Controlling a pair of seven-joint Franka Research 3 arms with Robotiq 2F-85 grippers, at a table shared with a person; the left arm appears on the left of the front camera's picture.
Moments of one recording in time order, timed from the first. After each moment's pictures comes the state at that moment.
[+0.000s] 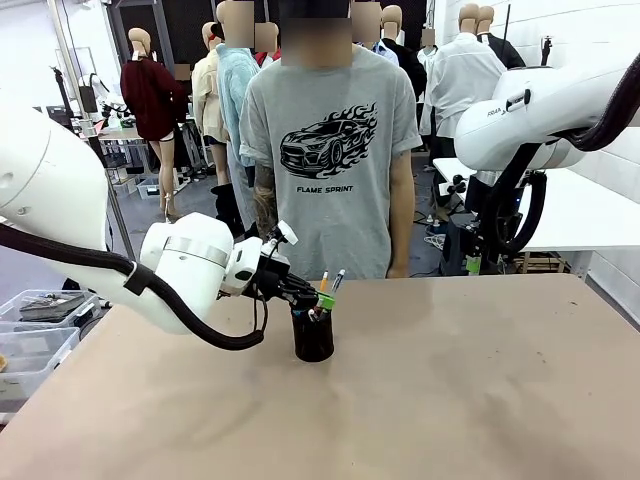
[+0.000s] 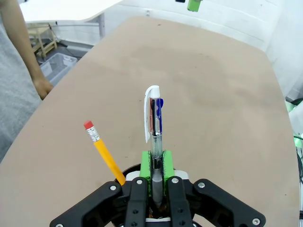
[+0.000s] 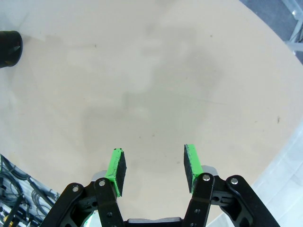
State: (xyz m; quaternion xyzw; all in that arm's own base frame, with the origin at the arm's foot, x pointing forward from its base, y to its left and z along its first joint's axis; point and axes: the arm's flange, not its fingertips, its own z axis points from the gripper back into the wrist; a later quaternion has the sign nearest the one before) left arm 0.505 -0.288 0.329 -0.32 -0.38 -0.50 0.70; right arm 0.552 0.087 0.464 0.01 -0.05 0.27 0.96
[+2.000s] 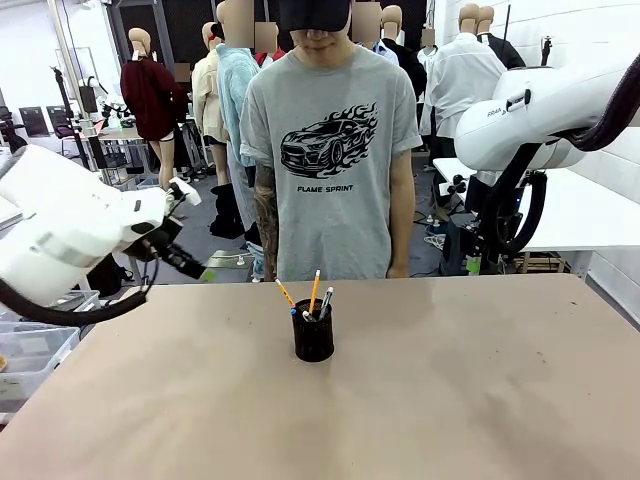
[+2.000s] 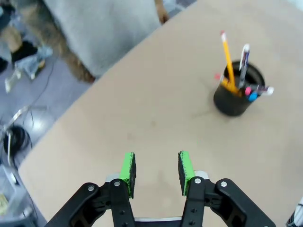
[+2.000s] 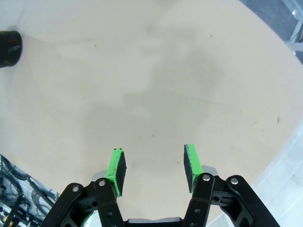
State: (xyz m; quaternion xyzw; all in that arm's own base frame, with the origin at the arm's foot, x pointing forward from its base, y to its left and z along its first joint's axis) left arm 0.454 -0.112 0.446 -0.08 -0.34 -0.38 0.85; right arm 0.552 0.087 0.464 0.01 -0.05 0.27 0.96
